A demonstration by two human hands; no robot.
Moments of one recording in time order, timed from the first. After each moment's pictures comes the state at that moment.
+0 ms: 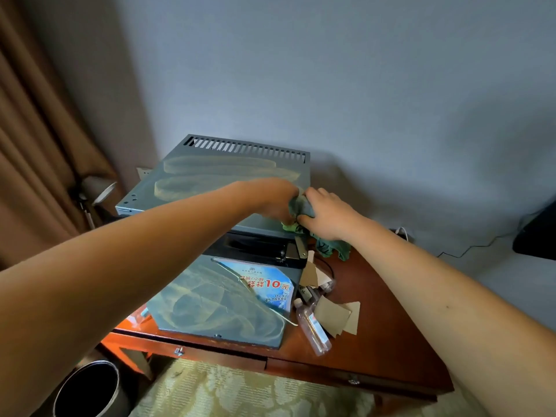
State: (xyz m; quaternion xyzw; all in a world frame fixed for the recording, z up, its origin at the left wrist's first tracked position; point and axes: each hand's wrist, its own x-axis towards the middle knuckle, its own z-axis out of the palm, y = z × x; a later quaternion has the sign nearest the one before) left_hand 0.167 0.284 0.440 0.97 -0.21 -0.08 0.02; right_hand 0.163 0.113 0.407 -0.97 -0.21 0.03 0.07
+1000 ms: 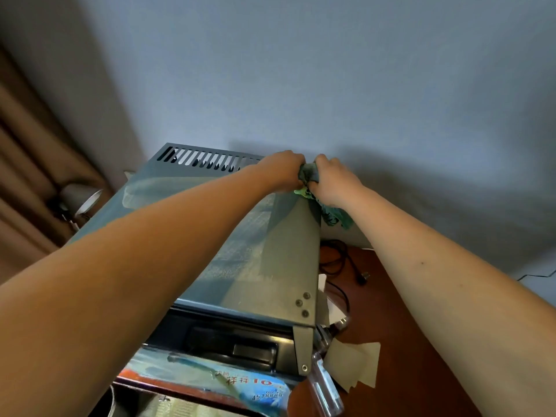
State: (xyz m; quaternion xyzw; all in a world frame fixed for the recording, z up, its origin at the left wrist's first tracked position) left_hand 0.374 0.285 0.422 0.99 -0.12 -0.02 0.10; right_hand 0.382 0.138 0.407 -0.99 -0.14 0.02 0.07
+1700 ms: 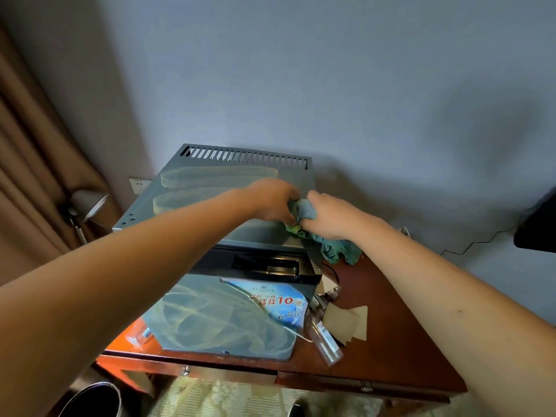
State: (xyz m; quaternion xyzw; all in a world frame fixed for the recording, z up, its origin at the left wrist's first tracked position) left_hand 0.192 0.311 0.437 0.97 -0.22 -0.06 0.08; right_hand 0.176 0.138 0.425 -0.98 -0.17 0.08 0.06
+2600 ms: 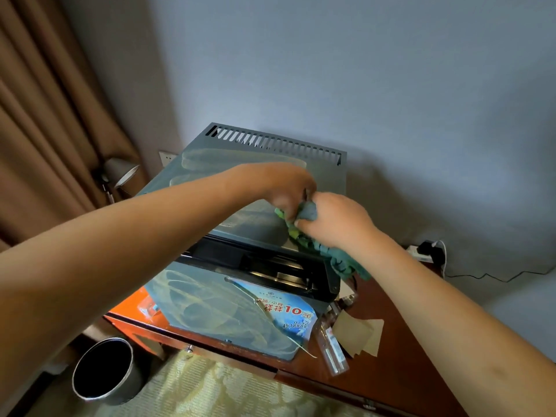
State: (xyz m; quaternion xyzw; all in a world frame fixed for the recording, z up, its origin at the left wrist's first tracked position) left_hand 0.211 0.327 0.453 0.97 -0.22 -0.12 0.05; right_hand 0.192 0.175 0.411 -0.97 -0.23 -0.01 0.05
